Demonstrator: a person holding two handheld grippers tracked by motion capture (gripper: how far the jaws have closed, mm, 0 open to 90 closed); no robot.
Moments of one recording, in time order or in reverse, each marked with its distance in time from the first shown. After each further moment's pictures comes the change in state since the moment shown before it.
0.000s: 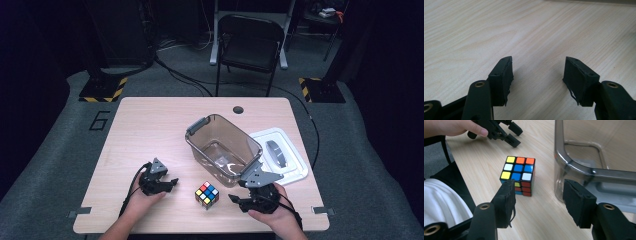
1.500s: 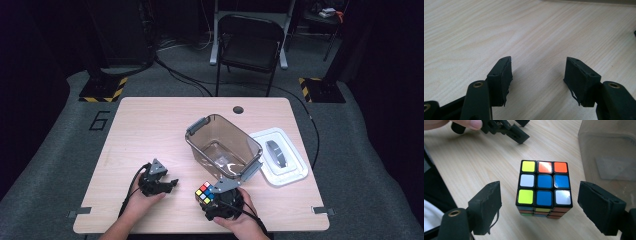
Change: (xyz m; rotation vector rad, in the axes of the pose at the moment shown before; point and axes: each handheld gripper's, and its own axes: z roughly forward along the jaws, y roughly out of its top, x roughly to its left) left arm 0.000 -0.002 -0.001 -0.012 -0.009 0.006; right arm 0.048 0.007 0.083 0.072 -0.080 0.049
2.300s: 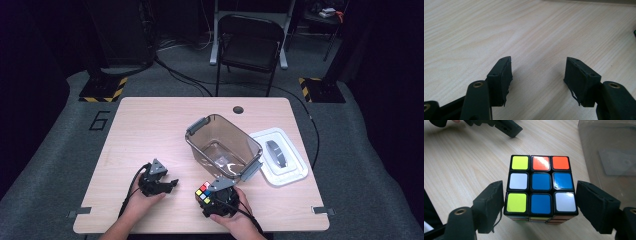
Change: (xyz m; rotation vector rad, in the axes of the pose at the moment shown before) left arm -0.001 0.000 0.000 0.002 0.003 0.002; right arm -0.003 -0.004 0.025 0.021 -0.028 0.019
